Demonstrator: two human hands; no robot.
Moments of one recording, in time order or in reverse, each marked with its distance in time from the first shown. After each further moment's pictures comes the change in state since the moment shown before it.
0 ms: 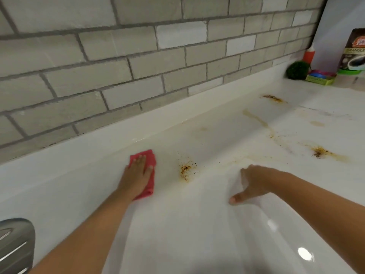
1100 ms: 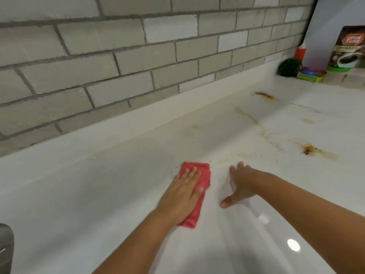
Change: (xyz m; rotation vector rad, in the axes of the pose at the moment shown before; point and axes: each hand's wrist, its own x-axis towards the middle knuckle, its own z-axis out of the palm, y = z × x) left_hand -0.069 0.118 0.035 -0.054 -0.096 0.461; right_hand 0.007 -0.004 0.009 0.006 -0.036 0.002
